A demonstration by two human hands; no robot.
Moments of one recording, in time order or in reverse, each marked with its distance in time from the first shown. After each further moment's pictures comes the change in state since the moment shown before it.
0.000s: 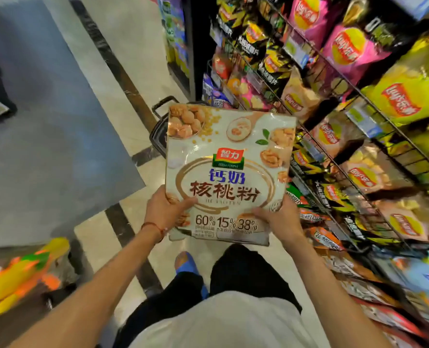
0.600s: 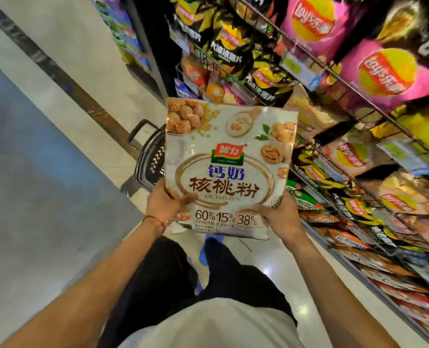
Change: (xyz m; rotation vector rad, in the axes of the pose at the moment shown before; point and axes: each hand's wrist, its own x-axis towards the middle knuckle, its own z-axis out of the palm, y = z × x) left_hand 0.261 0.104 0.010 0.187 -0.207 -0.003; right_hand 0.191 -0.063 0.054 0.079 0.179 0.210
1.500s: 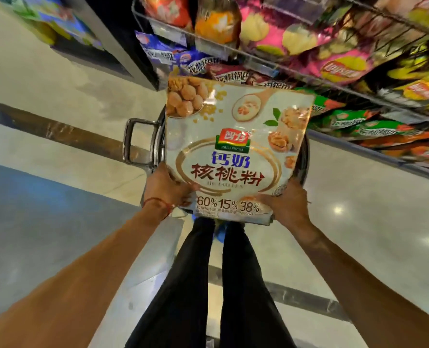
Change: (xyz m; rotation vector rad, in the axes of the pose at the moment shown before) left_hand 0.280 -0.070 -0.082 0.590 -0.316 0.072; right_hand 0.121 0.073 0.251 -0.049 0.331 0.258
